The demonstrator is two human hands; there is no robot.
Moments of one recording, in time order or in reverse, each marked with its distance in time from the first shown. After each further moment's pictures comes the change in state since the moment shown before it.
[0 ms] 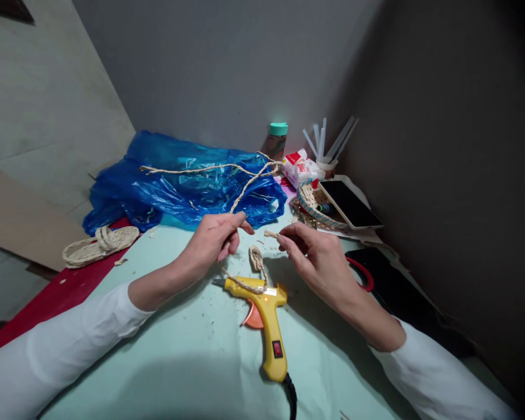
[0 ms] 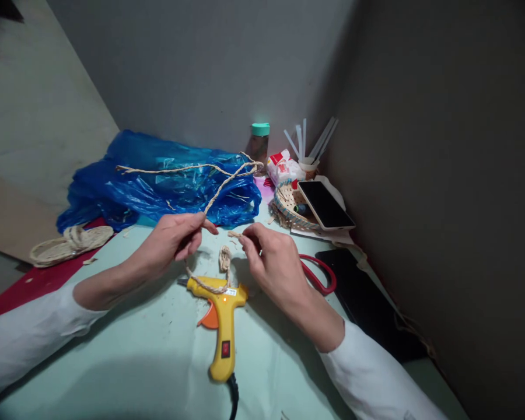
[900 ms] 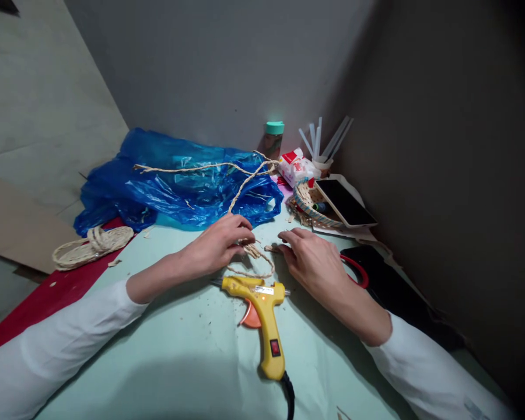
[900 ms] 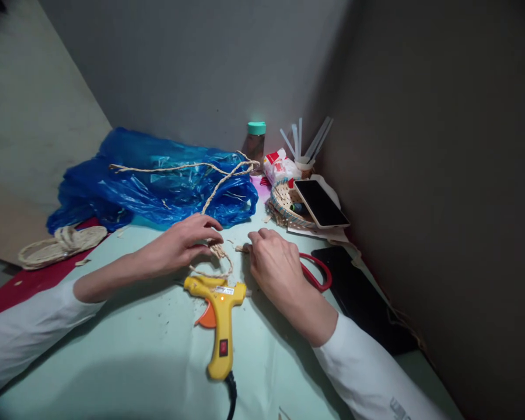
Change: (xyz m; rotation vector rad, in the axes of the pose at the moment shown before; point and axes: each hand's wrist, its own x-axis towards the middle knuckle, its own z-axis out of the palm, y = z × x) left_hand 0.017 -0.015 -0.017 0.867 -0.334 0.544; right_hand 0.001 0.011 0.008 -0.631 -0.197 0.057
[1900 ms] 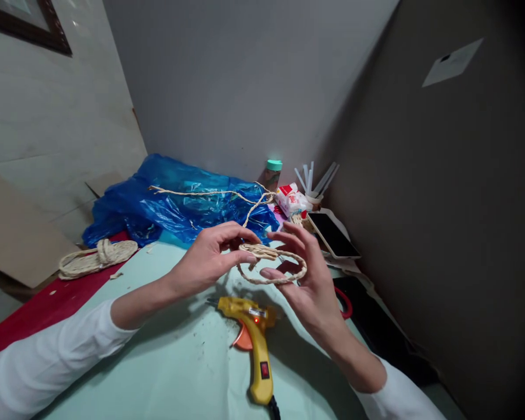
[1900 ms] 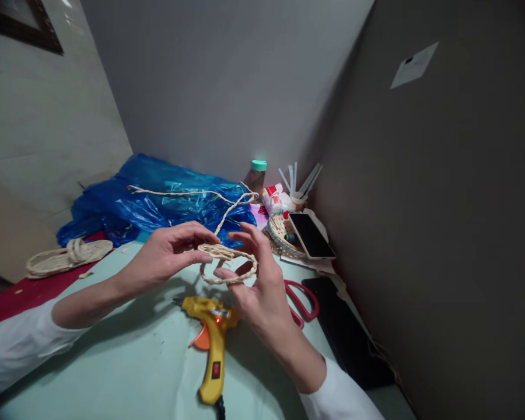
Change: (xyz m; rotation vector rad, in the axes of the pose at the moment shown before) left_hand -0.001 0.051 -0.033 -0.527 0.398 -0.251; right_hand -0.011 -0.025 -0.026 1.156 0.383 -0.114
